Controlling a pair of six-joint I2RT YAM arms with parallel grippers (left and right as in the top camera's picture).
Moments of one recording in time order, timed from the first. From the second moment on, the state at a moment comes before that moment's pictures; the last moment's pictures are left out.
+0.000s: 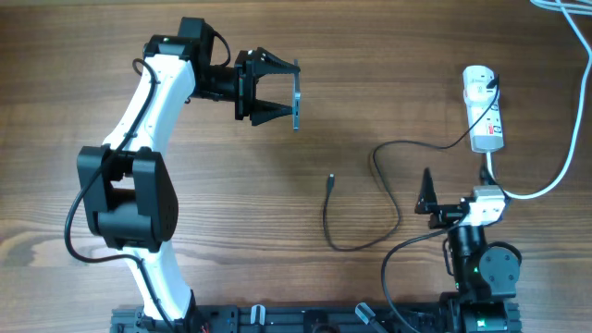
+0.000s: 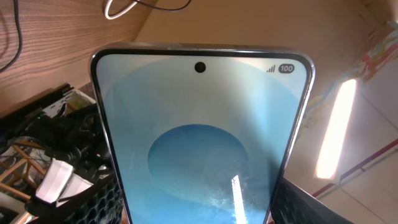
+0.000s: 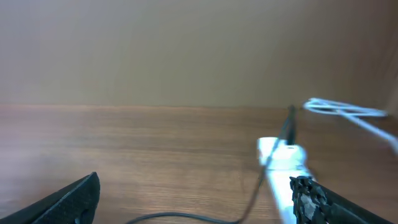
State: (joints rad) left arm -0.12 2.05 1.71 -1.19 1.52 -0.68; right arm 0.03 0.02 0.01 0.00 -0.02 0.01
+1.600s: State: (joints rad) left arm -0.12 2.05 1.71 -1.19 1.53 -0.68; right arm 0.95 1.64 1.85 -1.09 0.42 0.67
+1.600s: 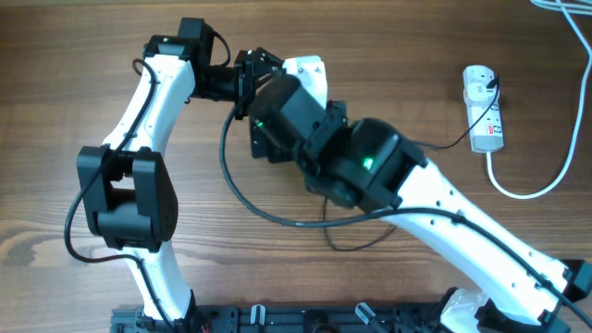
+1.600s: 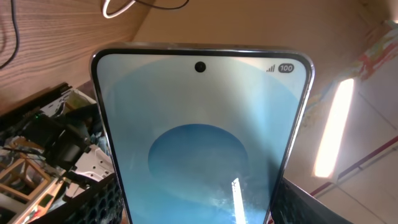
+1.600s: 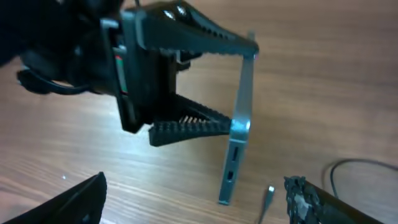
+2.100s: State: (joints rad) left arm -0.12 2.05 1.71 -1.19 1.53 -0.68; right arm 0.98 1.74 1.85 -1.06 0.66 0.75
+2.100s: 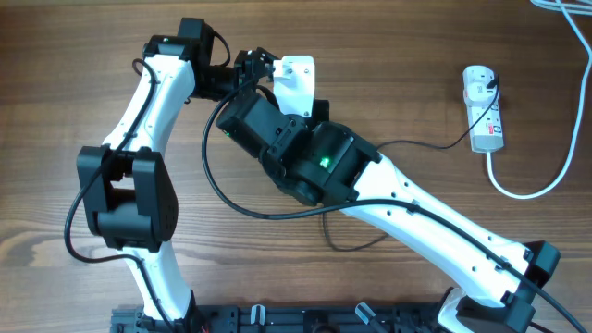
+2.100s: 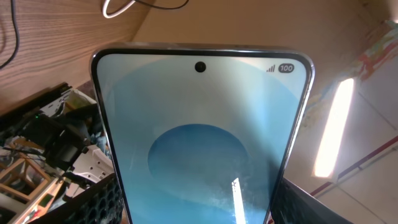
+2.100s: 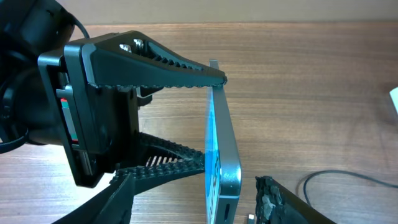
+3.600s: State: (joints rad) left arm -0.12 2.05 1.71 -1.20 1.53 -0.68; right arm 0.93 1.76 1.85 -1.03 0.62 0.66
